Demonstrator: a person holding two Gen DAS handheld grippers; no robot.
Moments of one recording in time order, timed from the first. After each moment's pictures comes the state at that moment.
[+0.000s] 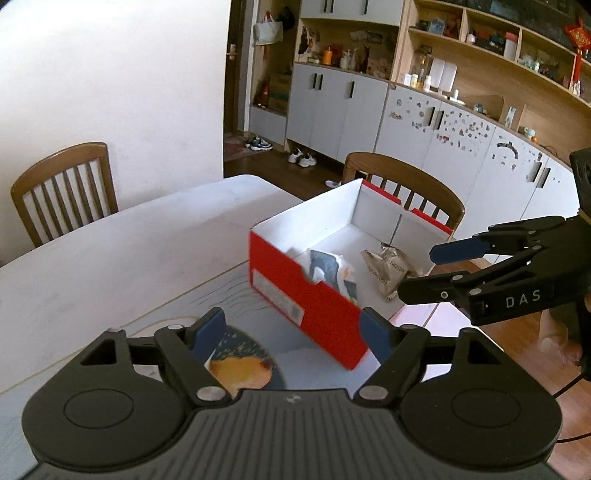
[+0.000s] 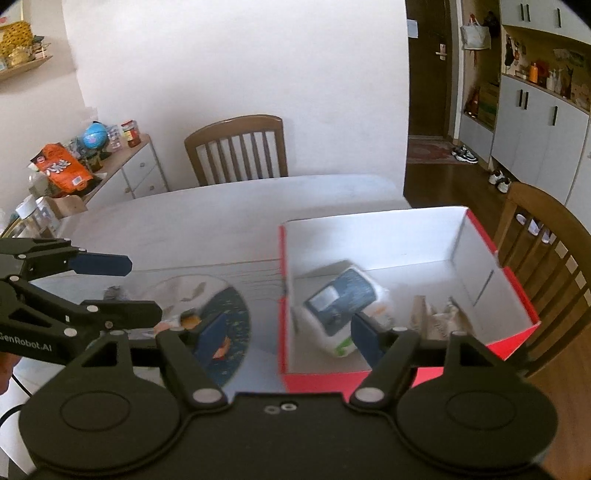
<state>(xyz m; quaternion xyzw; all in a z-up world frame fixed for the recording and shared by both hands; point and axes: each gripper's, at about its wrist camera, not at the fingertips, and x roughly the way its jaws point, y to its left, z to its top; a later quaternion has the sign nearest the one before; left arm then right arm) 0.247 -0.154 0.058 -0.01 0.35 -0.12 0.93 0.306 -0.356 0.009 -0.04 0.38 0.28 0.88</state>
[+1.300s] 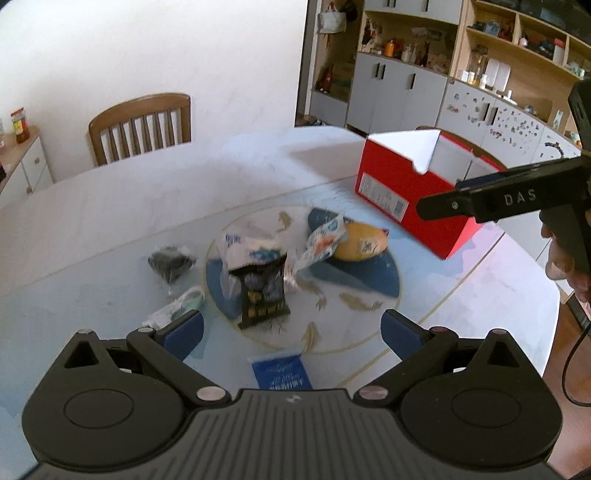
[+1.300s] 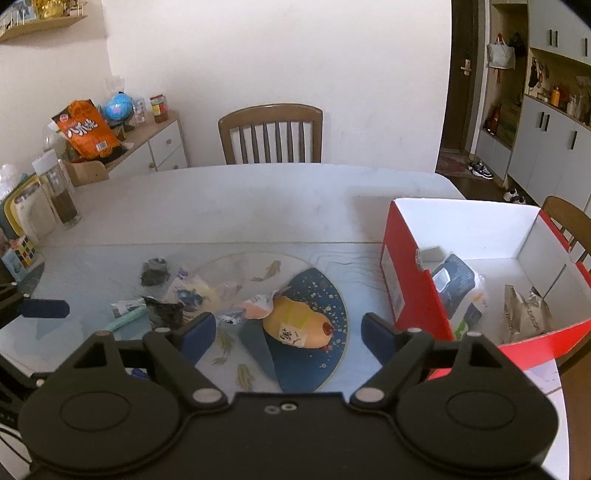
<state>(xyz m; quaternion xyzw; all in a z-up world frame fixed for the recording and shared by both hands) 0.124 -0.043 -0.031 -0.03 0.38 -0.03 0.93 0.253 -0.239 -0.042 -0.08 0.36 0.29 0.88</state>
